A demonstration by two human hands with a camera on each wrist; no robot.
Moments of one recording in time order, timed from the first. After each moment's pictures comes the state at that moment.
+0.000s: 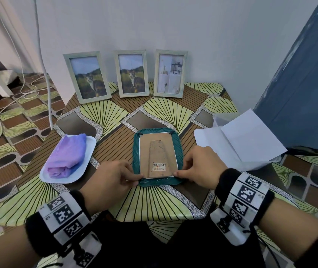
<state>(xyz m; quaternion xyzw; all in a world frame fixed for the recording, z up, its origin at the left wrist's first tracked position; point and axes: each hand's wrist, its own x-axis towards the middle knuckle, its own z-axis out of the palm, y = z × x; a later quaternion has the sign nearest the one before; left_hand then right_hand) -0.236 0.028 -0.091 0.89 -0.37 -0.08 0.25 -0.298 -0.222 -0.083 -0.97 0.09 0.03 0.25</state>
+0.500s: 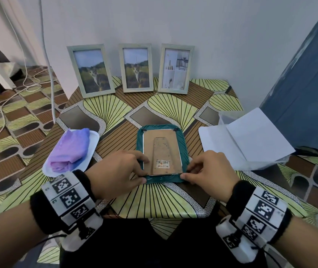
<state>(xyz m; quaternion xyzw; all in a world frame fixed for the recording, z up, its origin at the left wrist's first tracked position) -0.218 0.023 -0.080 0.87 -0.46 -0.11 0.11 -0.319 -0.219 -0.088 -0.95 0.12 -0.01 0.29</state>
